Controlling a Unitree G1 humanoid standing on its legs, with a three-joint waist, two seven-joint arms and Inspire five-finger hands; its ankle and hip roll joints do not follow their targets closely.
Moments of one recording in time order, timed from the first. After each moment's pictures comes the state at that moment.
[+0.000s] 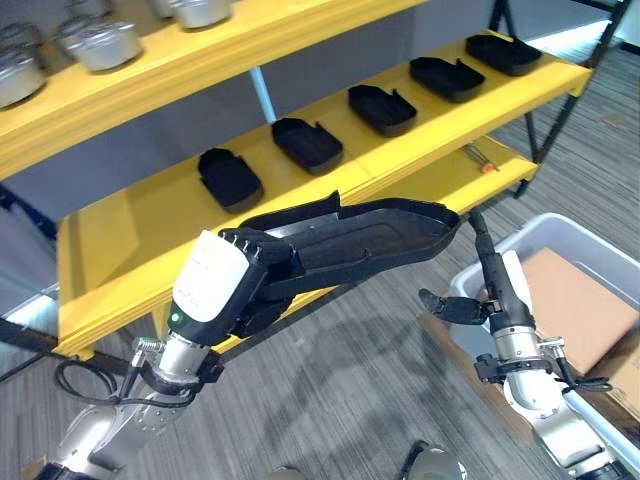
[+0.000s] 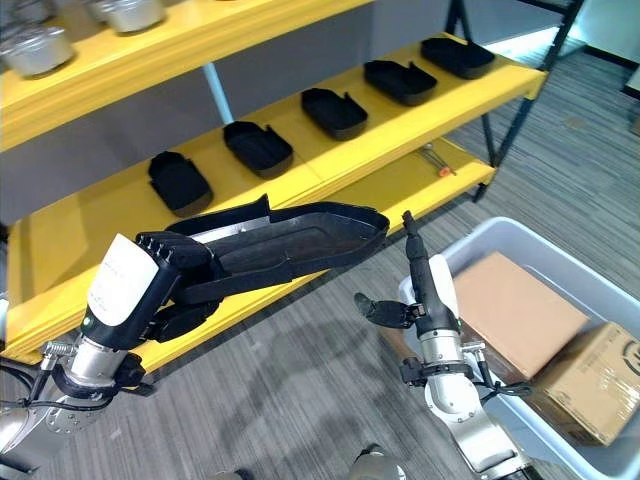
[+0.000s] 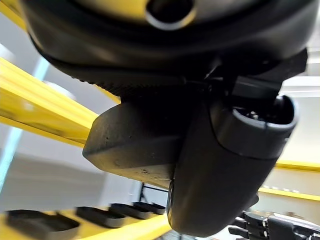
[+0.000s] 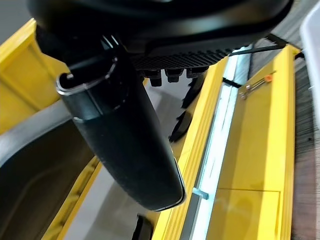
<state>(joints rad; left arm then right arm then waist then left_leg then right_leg) 0.11 0.88 -0.12 -0.23 0.60 -0.47 0.59 0.04 -0.67 0.25 -0.15 -0.04 -0.12 -0.43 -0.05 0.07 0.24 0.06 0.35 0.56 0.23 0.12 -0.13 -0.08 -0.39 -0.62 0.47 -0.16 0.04</state>
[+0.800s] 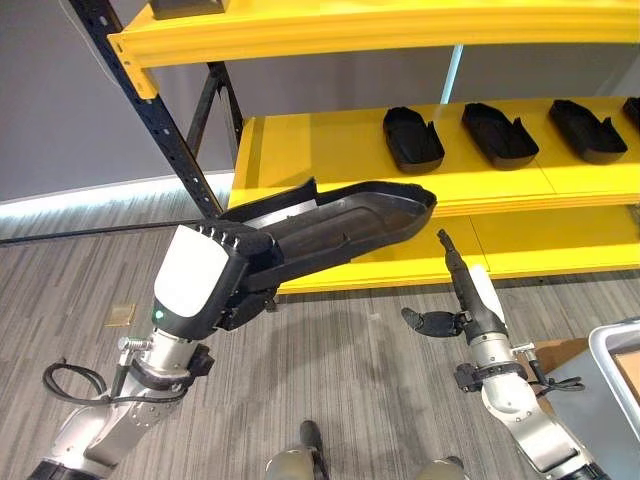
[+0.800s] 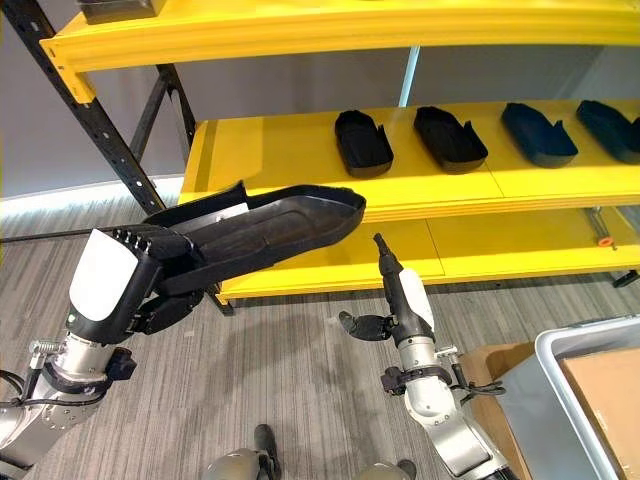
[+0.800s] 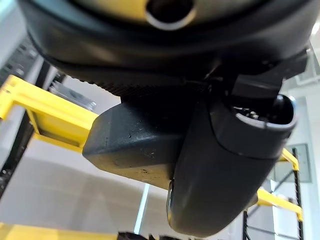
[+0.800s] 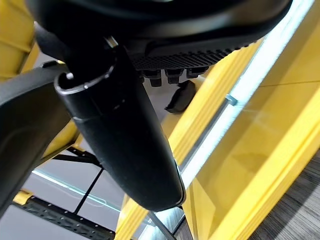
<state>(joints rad) 0.10 0.87 -0.07 -0.15 0.60 -0.48 0.66 0.05 -0.56 0.31 -0.15 -0.12 -0.03 -0.36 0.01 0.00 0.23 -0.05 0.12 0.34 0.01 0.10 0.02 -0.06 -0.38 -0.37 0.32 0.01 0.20</state>
